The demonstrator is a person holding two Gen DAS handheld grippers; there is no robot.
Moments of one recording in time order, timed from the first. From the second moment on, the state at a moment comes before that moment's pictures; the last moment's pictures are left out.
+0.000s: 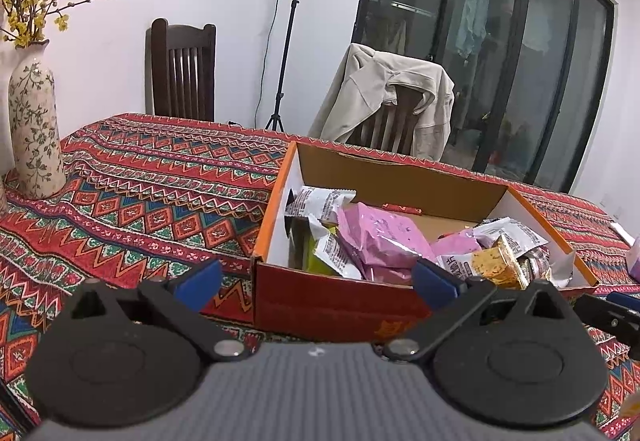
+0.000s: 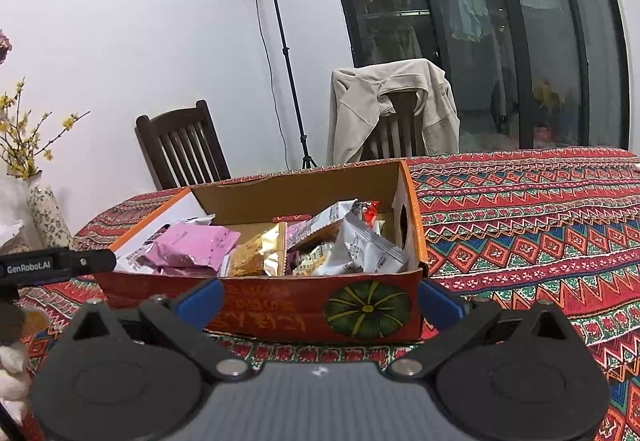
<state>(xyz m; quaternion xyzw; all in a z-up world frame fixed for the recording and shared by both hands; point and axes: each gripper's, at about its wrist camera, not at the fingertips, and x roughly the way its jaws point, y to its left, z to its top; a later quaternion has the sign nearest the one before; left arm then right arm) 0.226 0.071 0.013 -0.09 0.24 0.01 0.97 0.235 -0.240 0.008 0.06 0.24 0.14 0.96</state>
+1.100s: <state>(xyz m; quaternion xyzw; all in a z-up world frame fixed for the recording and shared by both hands) 0.224 0.079 0.015 -0.11 0.25 0.01 0.96 0.237 -0.243 0.005 0.06 0.24 0.14 0.96</state>
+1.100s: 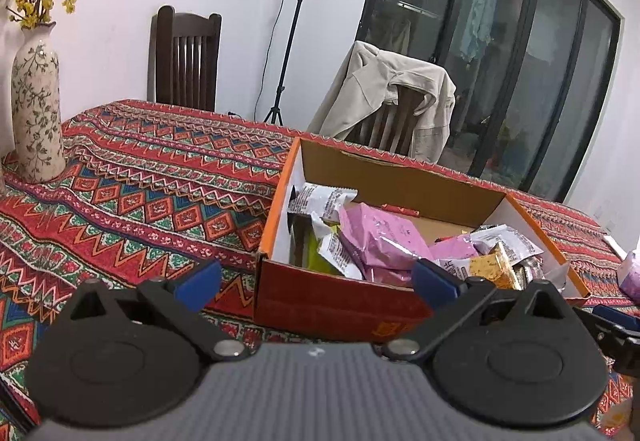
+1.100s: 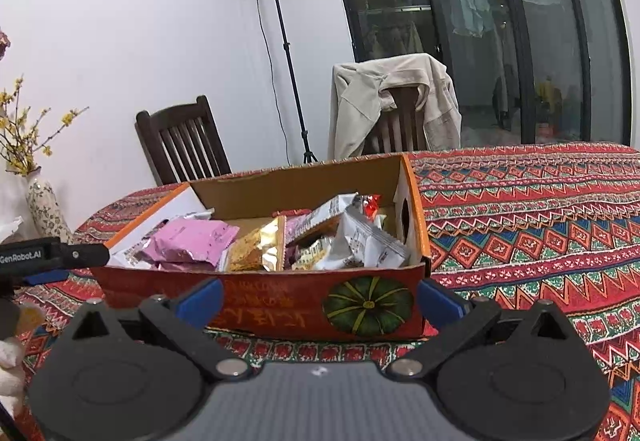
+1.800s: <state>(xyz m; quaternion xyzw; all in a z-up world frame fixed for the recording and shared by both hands) 0.164 0.080 0.037 -0.09 0.27 0.00 0.96 0.179 -0.225 0.020 0.02 0.27 0.16 0.95</state>
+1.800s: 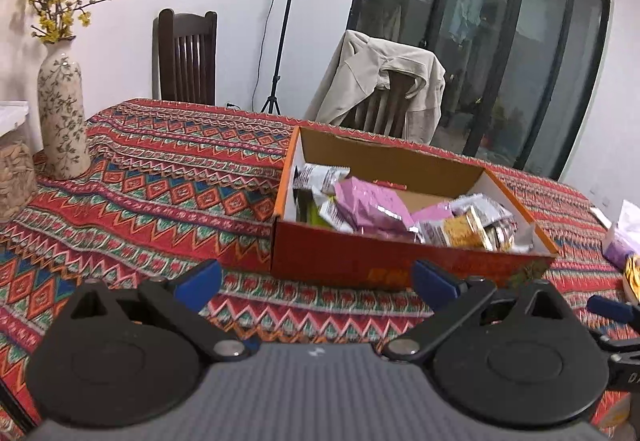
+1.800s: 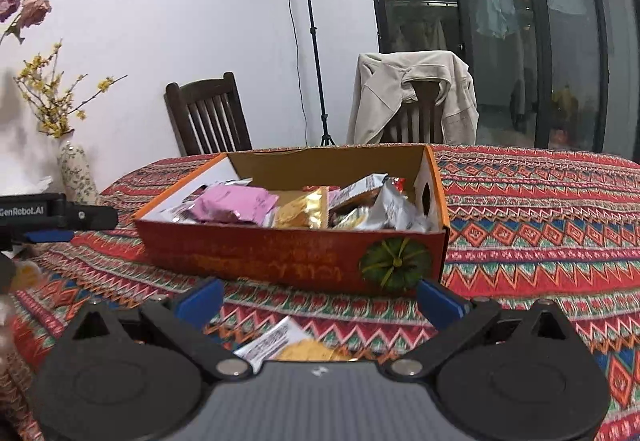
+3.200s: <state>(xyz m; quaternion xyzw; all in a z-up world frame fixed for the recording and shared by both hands) 0.067 0.126 -0.006 -0.11 0.31 0.01 0.94 0.131 -0.120 -0.027 -0.08 0.36 0.22 0.90</state>
